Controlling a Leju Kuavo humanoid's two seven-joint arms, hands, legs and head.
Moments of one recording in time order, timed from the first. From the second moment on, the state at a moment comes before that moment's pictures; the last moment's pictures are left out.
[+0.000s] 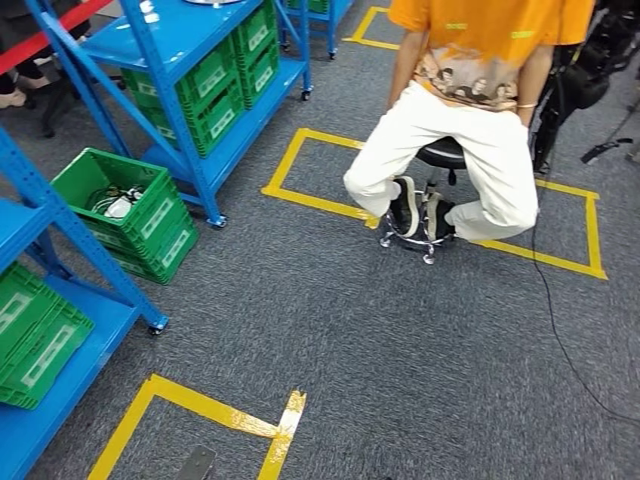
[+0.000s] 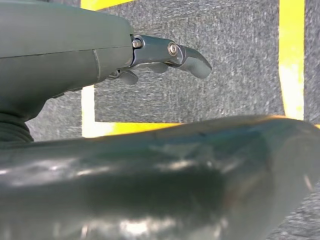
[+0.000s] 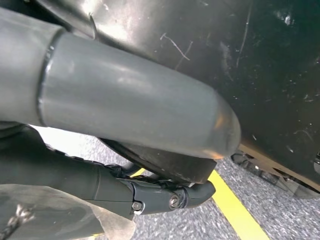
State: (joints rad) left arm -0.09 -0.12 -0.04 -0.23 -0.38 0.24 -0.16; right arm -0.07 0.23 -0.81 -0.19 1.15 0.15 0.09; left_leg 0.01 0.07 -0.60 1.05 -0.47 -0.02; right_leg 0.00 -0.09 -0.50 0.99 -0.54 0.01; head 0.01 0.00
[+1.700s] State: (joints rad) left arm -0.09 -0.12 -0.03 -0.23 -0.38 0.22 -0.16; right arm -0.09 0.23 -0.81 -0.20 1.15 0.17 0.09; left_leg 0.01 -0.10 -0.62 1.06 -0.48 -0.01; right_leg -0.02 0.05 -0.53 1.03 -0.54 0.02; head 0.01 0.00
